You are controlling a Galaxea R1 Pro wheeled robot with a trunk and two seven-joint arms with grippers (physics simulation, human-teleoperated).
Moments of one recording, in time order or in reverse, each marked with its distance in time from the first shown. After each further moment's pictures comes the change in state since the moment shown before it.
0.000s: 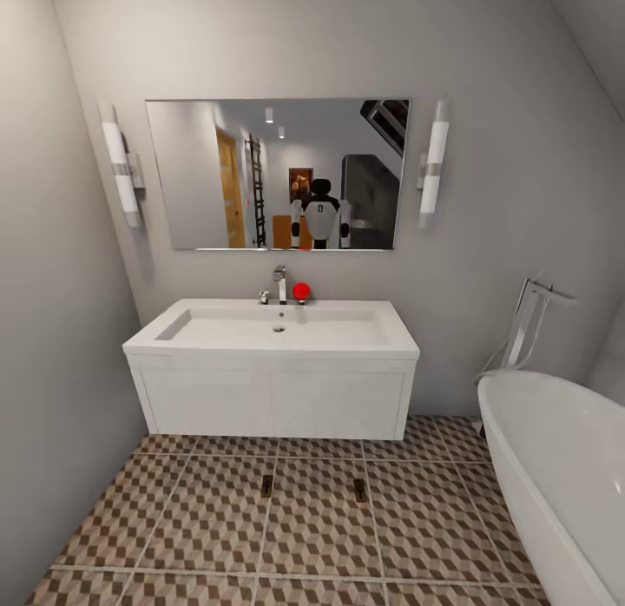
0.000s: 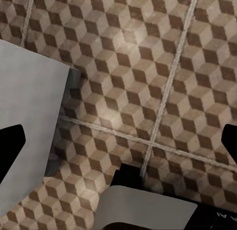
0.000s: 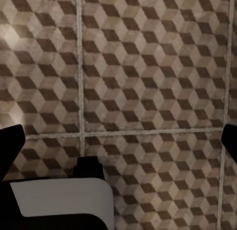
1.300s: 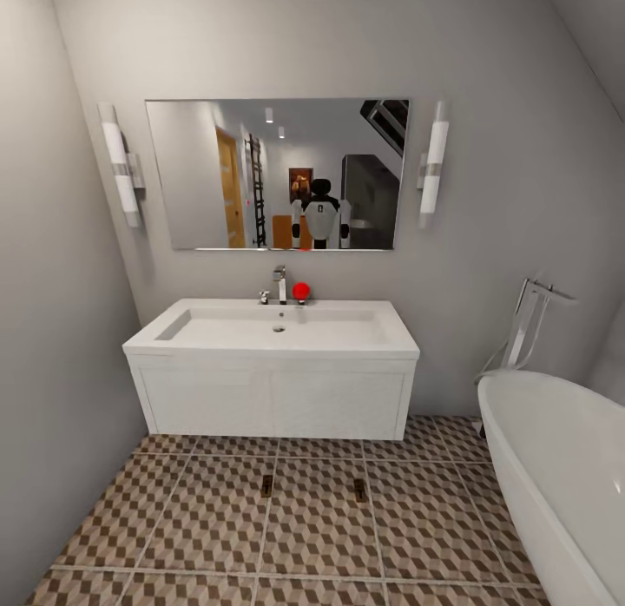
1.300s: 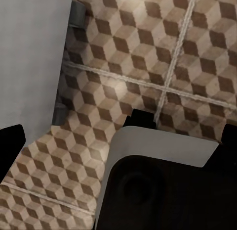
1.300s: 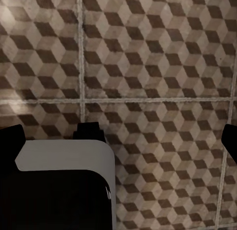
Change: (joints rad) left arm 0.142 -0.004 0.000 0.000 -0.002 -0.002 0.000; right arm 0.095 0.002 -0.002 -0.001 -0.002 -0.017 0.006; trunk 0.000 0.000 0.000
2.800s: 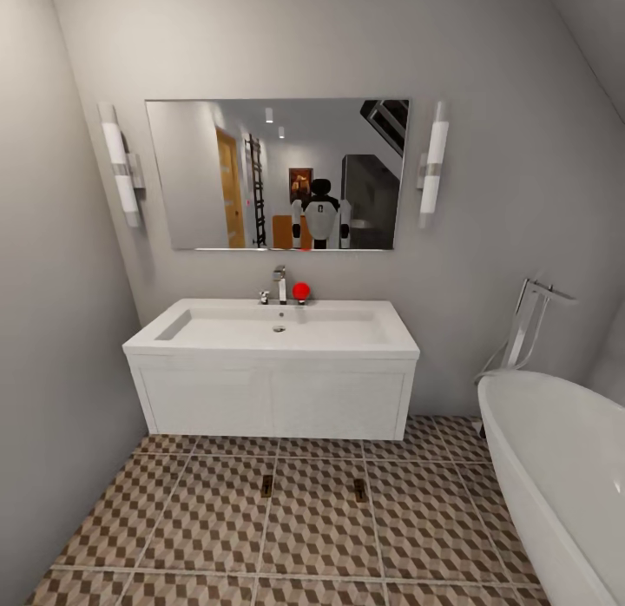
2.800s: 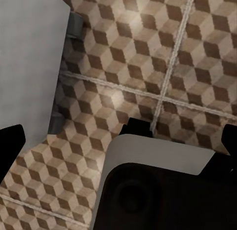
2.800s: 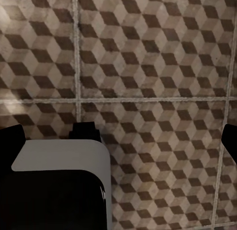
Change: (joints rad) left arm 0.025 -0.012 0.000 -0.001 -0.007 -0.084 0.001; right arm 0.000 -0.009 0.001 0.000 0.002 0.001 -0.001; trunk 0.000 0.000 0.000
